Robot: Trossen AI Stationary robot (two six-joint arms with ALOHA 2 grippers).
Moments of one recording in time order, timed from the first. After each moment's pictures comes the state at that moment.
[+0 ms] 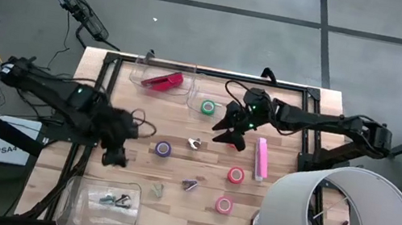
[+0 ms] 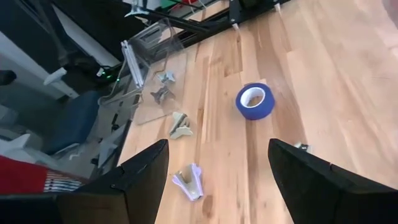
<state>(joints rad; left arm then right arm) -0.30 1.01 1.07 -0.98 0.36 -0.89 -0.27 1.42 0.92 0.00 -0.60 0.28</state>
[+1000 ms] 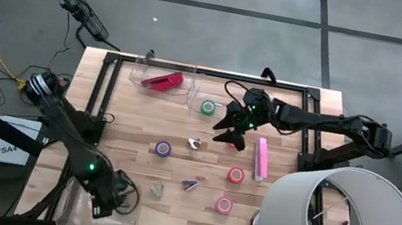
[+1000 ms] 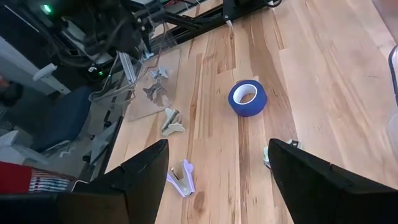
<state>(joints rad) -0.84 1.50 1.07 -0.93 0.26 -1.27 -0.27 1.42 0.92 -0.02 -0.58 0.25</state>
